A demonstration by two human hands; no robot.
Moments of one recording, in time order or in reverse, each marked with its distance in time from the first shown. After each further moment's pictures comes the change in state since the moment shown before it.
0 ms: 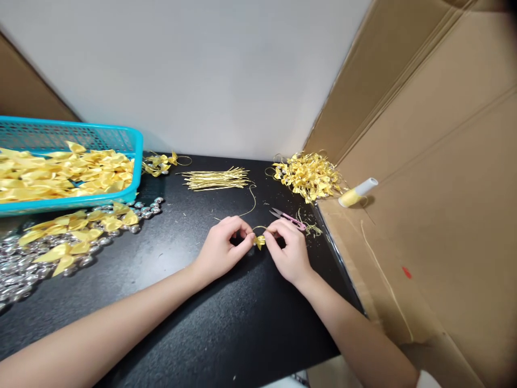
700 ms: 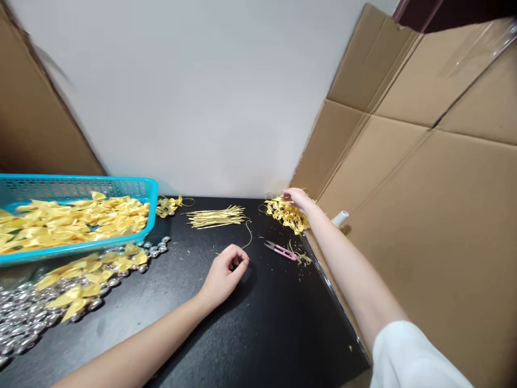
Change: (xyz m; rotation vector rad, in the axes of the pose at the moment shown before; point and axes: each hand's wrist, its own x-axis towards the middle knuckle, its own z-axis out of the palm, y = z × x) left_hand 0.004 -0.014 0.003 -0.169 0.049 -0.098; right_hand 0.200 0.024 -0.073 -0.042 0.005 0.560
